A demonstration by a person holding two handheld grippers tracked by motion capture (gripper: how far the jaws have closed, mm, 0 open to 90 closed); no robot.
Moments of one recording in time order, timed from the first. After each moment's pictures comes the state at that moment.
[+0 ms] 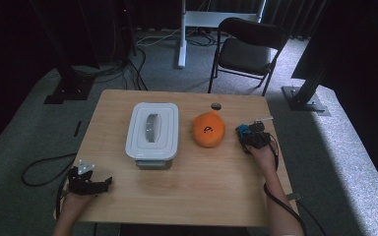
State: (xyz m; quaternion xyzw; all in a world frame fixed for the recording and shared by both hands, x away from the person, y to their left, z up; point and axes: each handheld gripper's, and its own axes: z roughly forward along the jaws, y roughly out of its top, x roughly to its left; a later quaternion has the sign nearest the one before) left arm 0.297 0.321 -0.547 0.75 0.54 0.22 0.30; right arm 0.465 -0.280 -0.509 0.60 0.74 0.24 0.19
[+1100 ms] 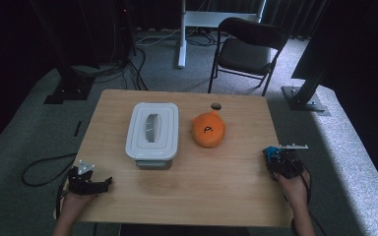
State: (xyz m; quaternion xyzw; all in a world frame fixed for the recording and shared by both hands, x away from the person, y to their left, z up) left arm 0.297 0.321 -0.546 0.75 0.54 0.22 0.30; right arm 0.350 -0.346 -0.500 0.63 0.71 0.22 0.22
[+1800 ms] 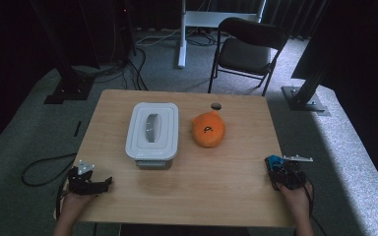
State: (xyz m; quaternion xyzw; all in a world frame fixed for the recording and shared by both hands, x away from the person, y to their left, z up) left arm 0.297 0.321 -0.547 0.75 0.54 0.22 0.30; right arm 0.324 -0.361 -0.529 0.64 0.70 0.23 0.20
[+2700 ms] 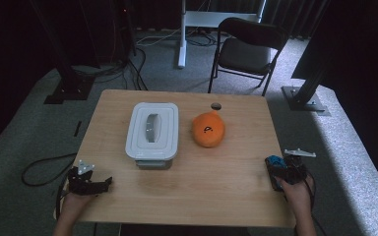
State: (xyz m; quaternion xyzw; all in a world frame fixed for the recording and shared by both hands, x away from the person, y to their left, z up) left arm 0.297 0.321 -0.546 0.75 0.54 0.22 0.30; right arm 0.329 -0.353 -0.499 0.63 0.70 0.27 0.23
